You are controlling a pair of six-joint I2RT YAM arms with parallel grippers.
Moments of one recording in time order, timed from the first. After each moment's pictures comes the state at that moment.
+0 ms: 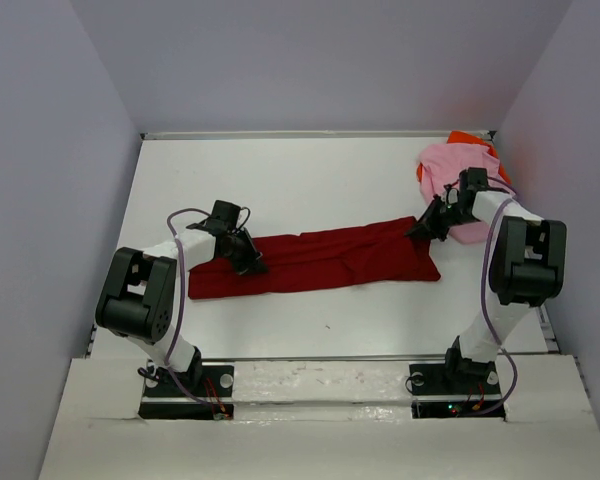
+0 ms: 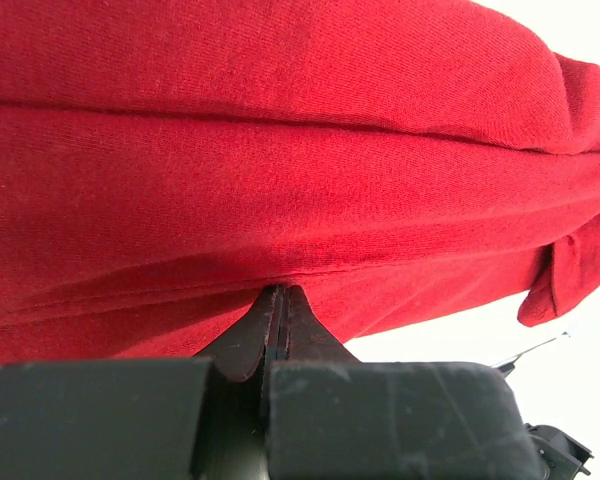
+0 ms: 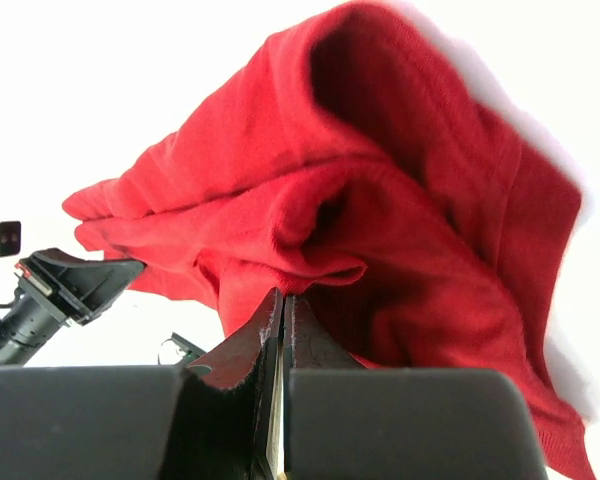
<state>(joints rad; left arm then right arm) -0.29 1.59 0.81 -0.35 0.32 -0.81 -0.14 1.81 1.19 -0.64 -0.64 0.49</state>
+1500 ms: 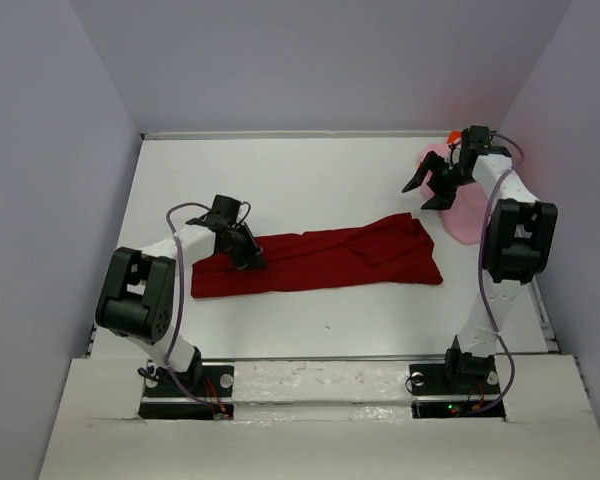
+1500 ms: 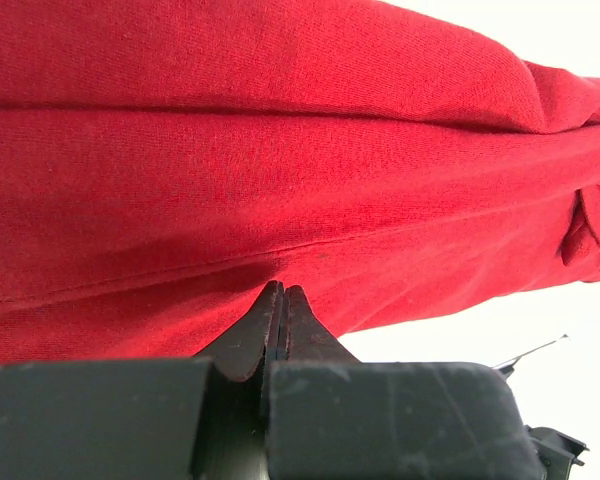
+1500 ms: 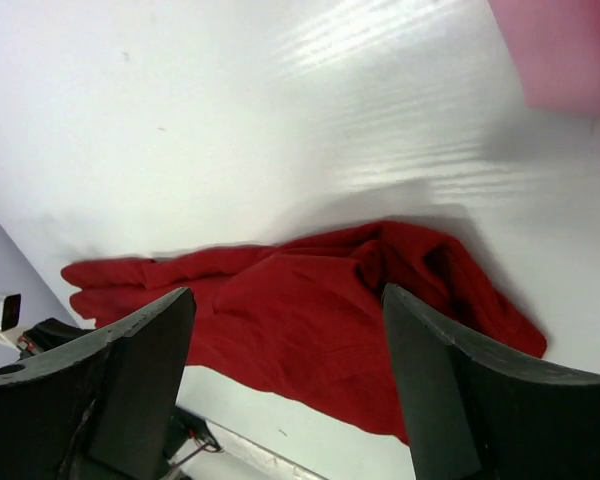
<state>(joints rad) -0.29 1.59 0.86 -0.39 0.31 -0.79 -0.12 2.04 1.66 -0.82 -0.51 0.45</state>
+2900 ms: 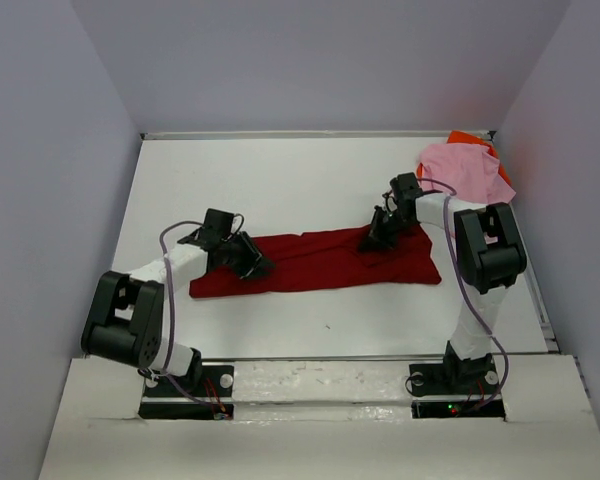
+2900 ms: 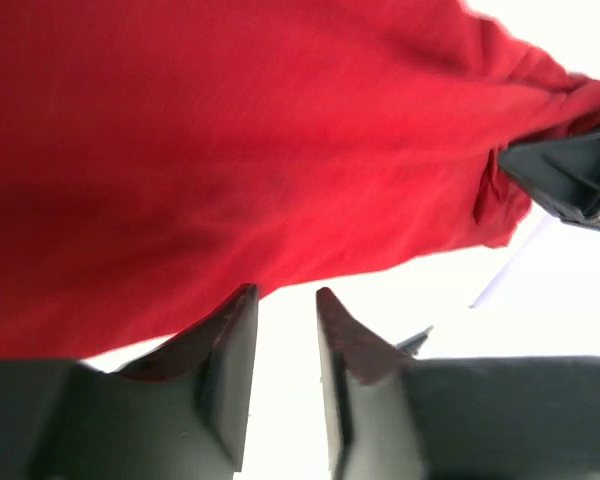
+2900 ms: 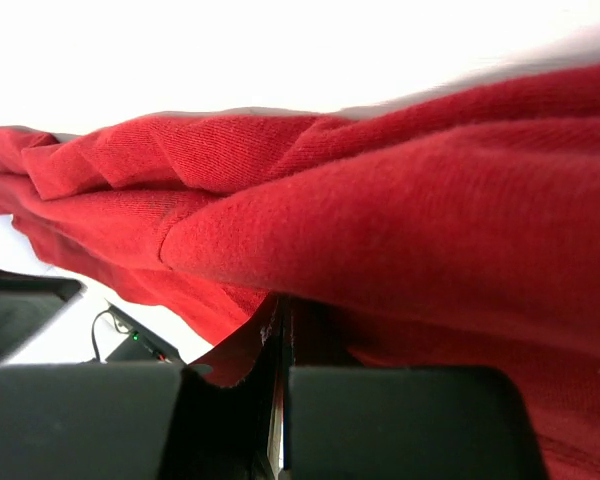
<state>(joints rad) -0.29 1.47 0.74 -0.28 0.42 -0.97 0.22 1.97 1.23 -0.51 -0.53 0.61</state>
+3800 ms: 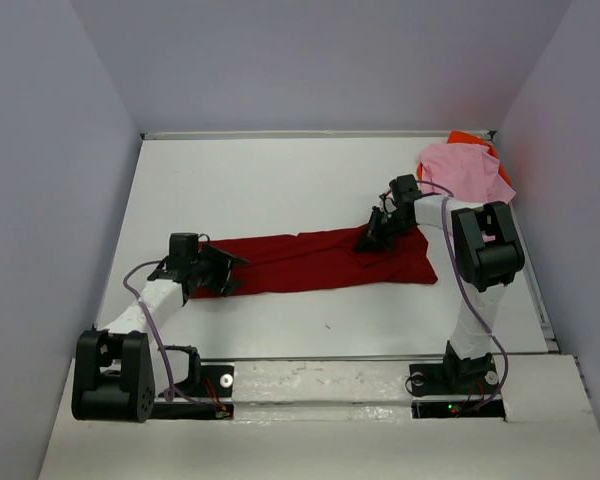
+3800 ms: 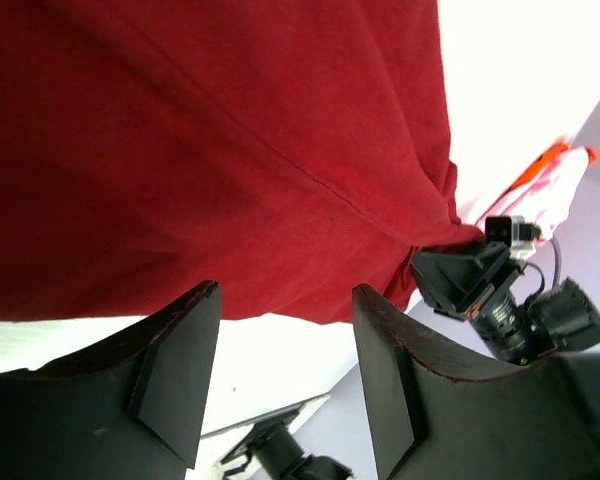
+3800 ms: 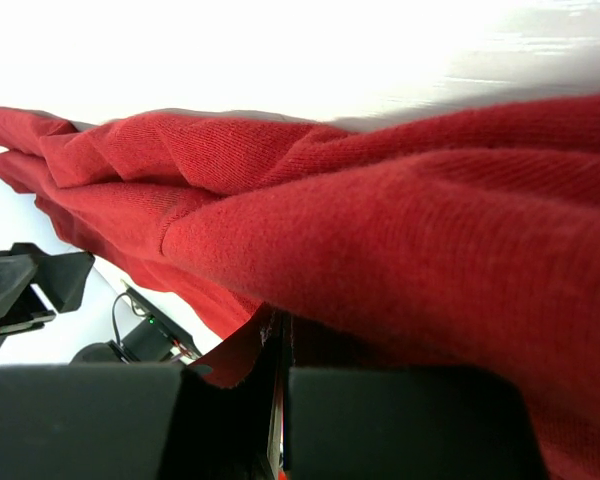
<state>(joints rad) -0.07 1.14 0.45 -0.22 0.36 -1.28 0.22 1.99 1.21 -0.43 -0.60 0.62</state>
